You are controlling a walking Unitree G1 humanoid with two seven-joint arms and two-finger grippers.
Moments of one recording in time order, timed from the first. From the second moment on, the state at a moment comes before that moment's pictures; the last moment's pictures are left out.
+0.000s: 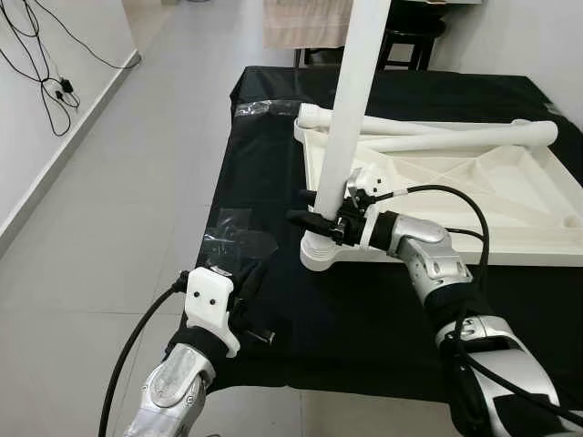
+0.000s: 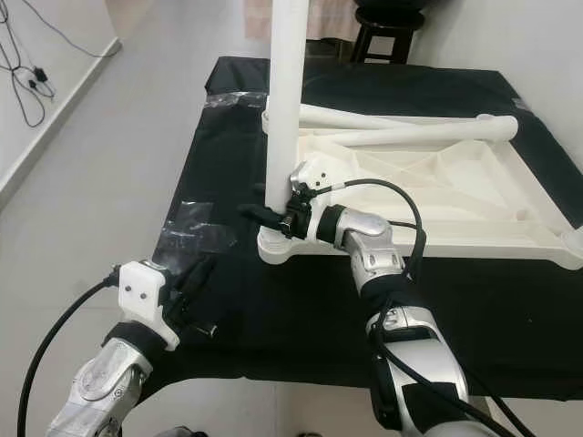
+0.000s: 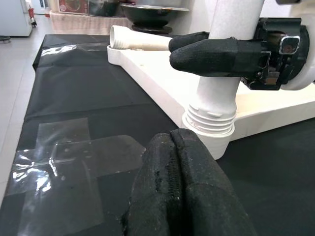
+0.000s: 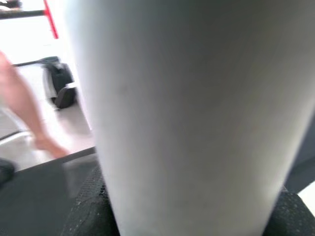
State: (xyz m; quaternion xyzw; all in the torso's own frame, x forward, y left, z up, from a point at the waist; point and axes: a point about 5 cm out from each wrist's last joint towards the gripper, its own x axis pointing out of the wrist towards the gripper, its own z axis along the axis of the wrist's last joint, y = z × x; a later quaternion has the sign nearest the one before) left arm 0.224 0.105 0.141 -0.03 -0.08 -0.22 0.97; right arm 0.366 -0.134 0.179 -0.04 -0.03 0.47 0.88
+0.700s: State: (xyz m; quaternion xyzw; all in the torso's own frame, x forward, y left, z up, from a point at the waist) left arm 0.229 0.108 0.146 -0.03 -0.09 -0.22 0.97; right arm 0.330 -0.086 0.161 -0.03 -0.02 0.24 0.97
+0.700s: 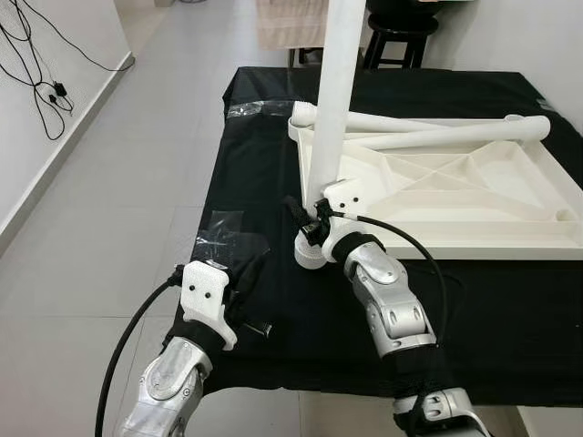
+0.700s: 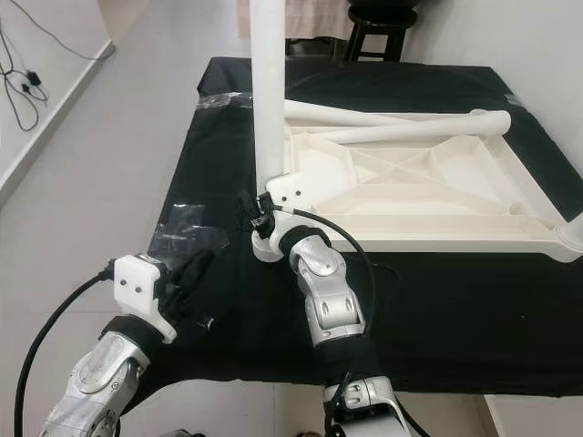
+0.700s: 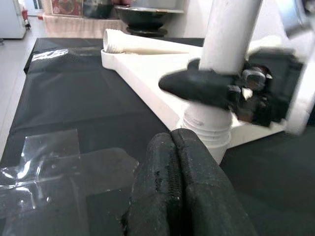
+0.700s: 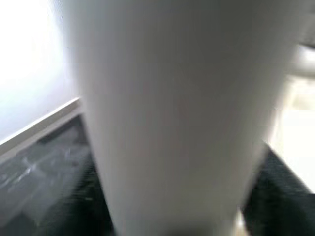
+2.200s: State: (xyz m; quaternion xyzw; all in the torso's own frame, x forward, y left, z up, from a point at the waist) left arm 0.227 0.106 0.144 -0.03 -0.09 -0.22 0.97; right arm 0.342 -0.140 0.191 -0.04 -0.05 0.48 0.87
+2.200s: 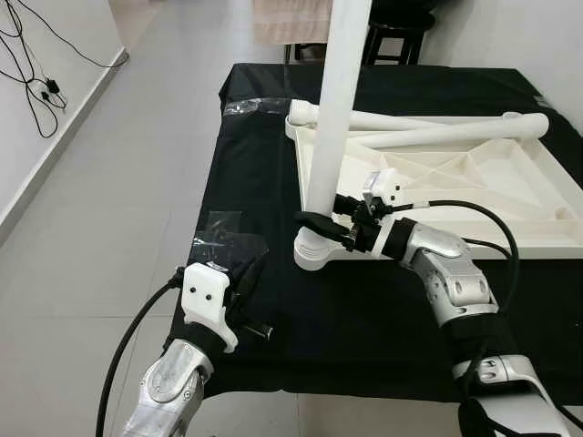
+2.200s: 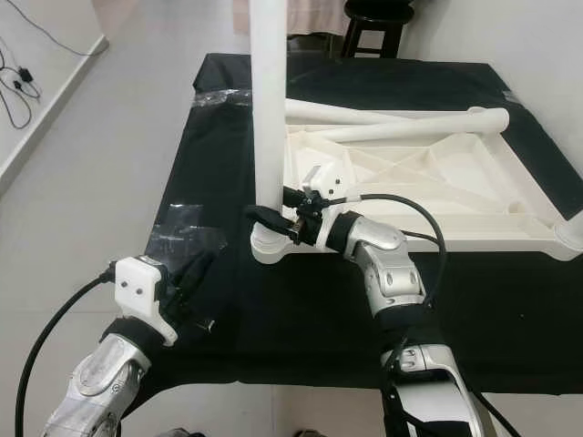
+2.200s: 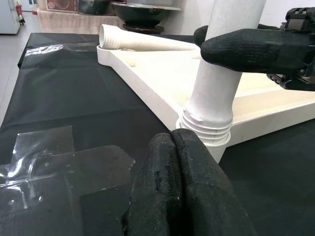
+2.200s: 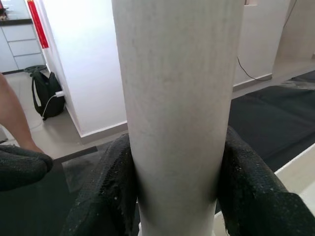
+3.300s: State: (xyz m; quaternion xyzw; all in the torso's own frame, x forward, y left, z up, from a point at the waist) left arm 0.229 0.108 0.147 -0.04 -0.09 -0.22 0.97; right arm 0.300 -0.112 0.197 0.01 -0.06 0.38 0.92
